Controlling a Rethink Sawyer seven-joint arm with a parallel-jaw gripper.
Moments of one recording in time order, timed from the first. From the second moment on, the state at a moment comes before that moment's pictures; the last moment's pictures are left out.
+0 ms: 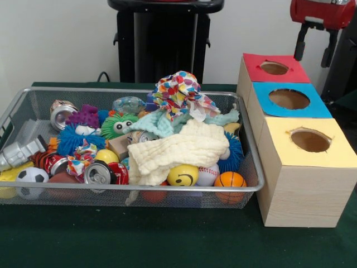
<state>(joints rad) 0.55 -0.67 -0.49 1.87 0.80 0.37 2.11</state>
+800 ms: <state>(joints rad) 0.24 -0.78 -0.46 1.98 0.62 0.34 2.11</state>
